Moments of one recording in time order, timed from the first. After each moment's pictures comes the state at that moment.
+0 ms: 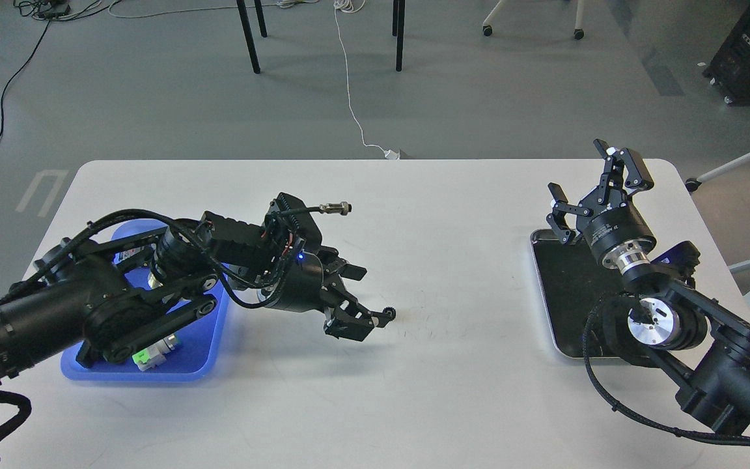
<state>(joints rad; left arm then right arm) -0.90 0.29 -0.32 -1.13 2.18 -0.45 -0.49 0.49 -0.37 0.72 0.93 -0.11 0.15 0.49</state>
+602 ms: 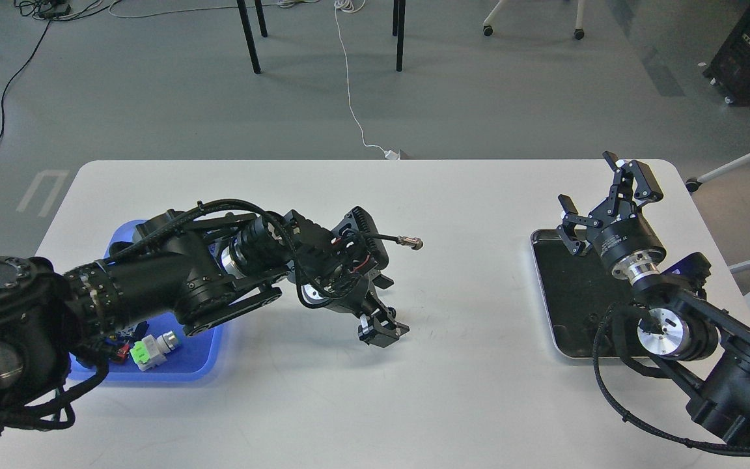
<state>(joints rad) -1.04 0.07 -0.11 -0.90 2.18 -0.42 -0.49 0.47 -0.40 0.72 0.93 -0.11 0.15 0.49</state>
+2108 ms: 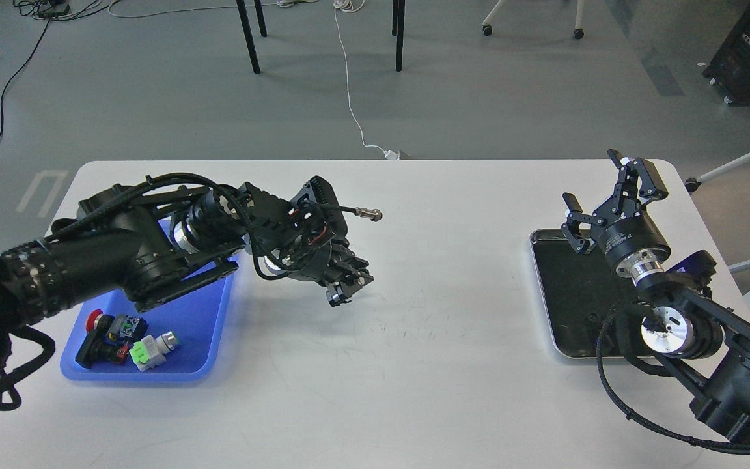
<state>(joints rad) -1.11 0.31 -0.10 -1.01 2.18 -0.37 -0.49 0.47 -0.40 0.72 0.93 -0.11 0.14 0.49</state>
